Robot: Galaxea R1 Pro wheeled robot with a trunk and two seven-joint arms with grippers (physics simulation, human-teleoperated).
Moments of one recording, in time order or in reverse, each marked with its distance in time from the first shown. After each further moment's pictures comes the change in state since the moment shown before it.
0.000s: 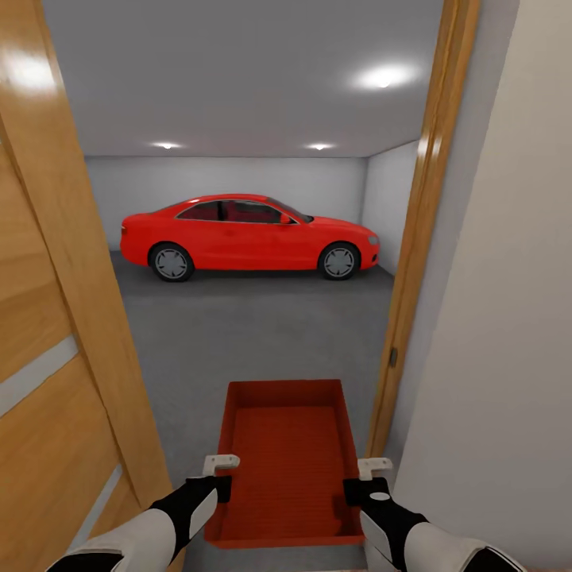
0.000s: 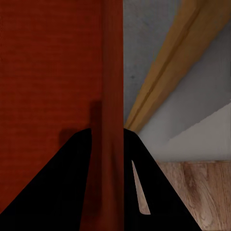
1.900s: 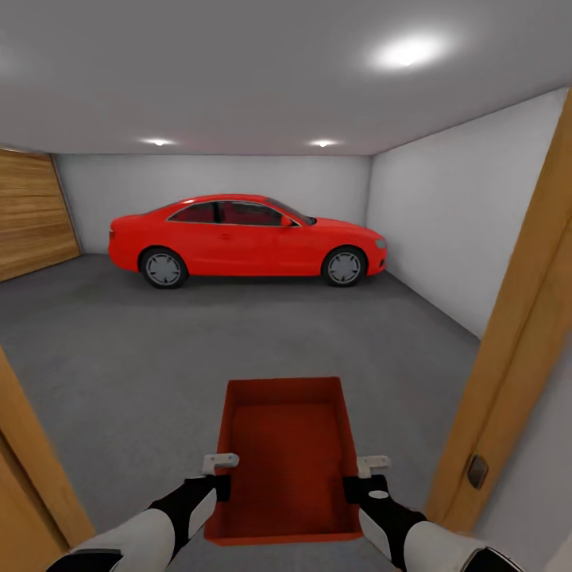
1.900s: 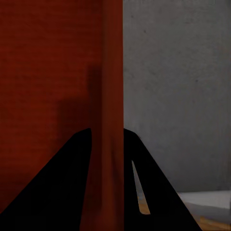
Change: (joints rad) left arm 0.000 0.003 0.003 0.000 0.001 -0.015 -0.007; right arm 0.000 -0.001 0.009 -0.016 0.000 0.001 -0.011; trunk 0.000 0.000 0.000
